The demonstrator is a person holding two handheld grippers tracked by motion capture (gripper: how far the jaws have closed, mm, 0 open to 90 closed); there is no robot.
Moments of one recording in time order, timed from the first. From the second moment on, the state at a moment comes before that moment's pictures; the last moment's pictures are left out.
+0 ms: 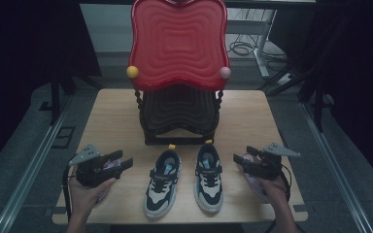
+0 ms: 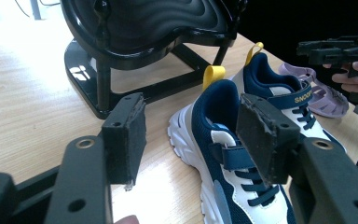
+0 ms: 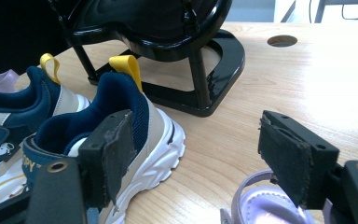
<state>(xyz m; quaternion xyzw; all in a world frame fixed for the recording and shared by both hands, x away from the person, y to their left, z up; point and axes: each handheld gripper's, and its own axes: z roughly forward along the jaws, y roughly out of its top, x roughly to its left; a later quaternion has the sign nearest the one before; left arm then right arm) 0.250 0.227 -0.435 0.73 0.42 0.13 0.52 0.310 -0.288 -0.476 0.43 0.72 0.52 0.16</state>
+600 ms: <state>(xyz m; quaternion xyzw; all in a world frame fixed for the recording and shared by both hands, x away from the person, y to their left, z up) 0.238 0.232 -0.430 0.76 0.42 0.16 0.47 0.301 -0.293 -0.458 0.42 0.73 0.52 0.16</state>
